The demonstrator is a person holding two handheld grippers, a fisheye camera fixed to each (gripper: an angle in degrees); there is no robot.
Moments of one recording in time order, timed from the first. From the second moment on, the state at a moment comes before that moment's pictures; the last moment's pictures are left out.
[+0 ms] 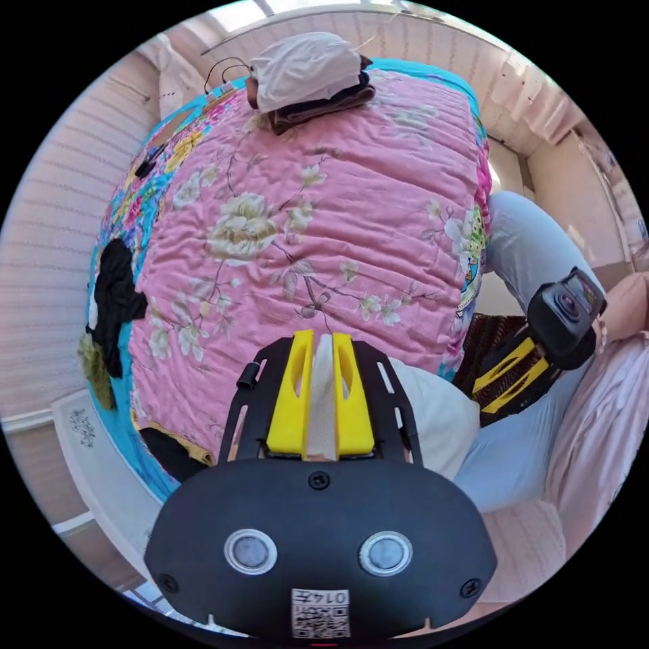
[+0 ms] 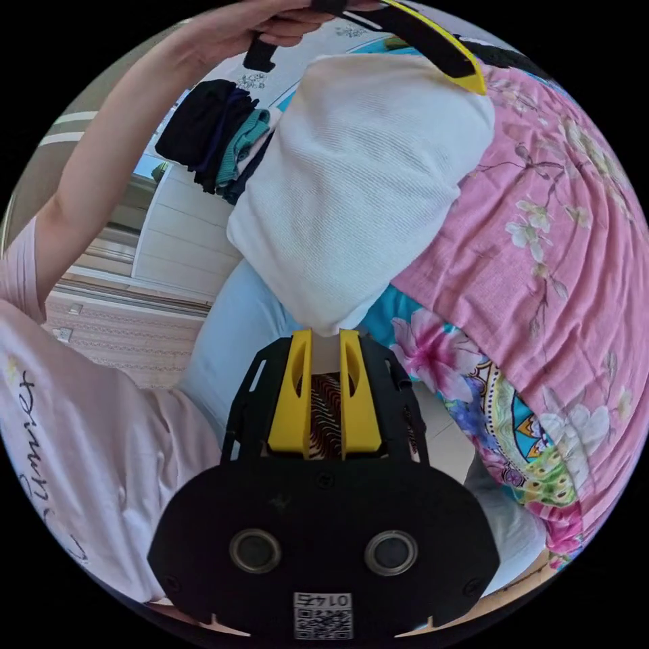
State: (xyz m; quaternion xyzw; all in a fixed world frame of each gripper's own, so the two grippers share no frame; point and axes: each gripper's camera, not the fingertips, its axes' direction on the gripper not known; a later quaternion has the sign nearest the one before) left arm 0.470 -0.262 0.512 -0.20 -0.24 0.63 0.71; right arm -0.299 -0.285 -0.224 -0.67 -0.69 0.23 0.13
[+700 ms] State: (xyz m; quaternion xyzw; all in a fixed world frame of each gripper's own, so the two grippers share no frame) left arm 0.328 -0.242 0.495 -0.20 -0.27 0.56 0.76; right arm -0.331 -0.275 -0.212 -0.62 -0.74 0.25 0.02
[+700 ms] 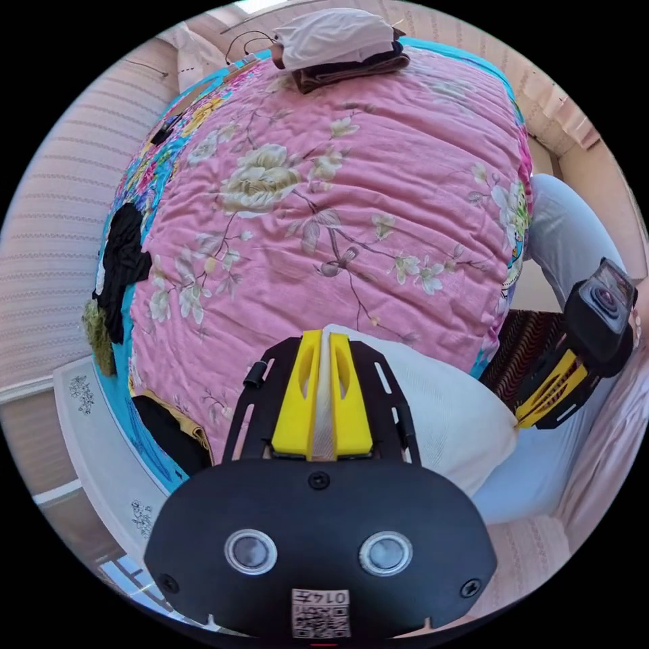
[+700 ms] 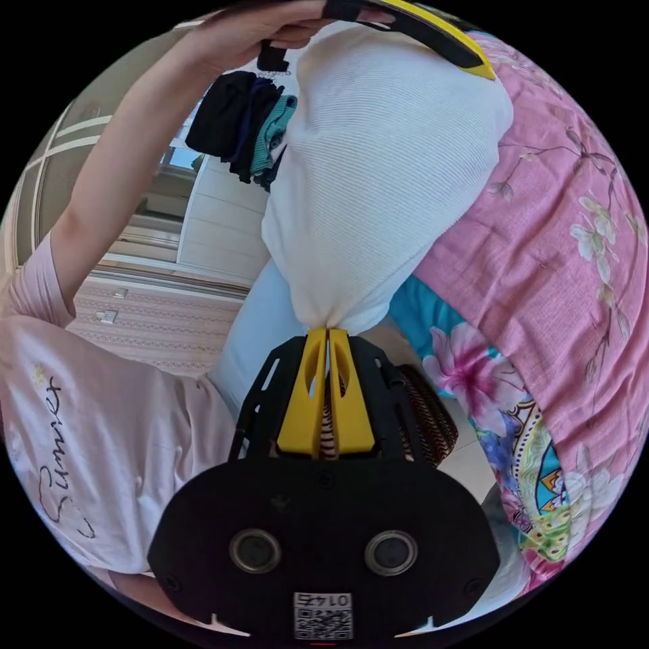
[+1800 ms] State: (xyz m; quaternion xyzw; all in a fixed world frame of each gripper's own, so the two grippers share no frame) left arm -0.210 -0.122 0.251 0.03 0.02 0.12 0.99; right arm -0.335 -0.217 -0.100 -0.66 -0.61 0.41 0.15
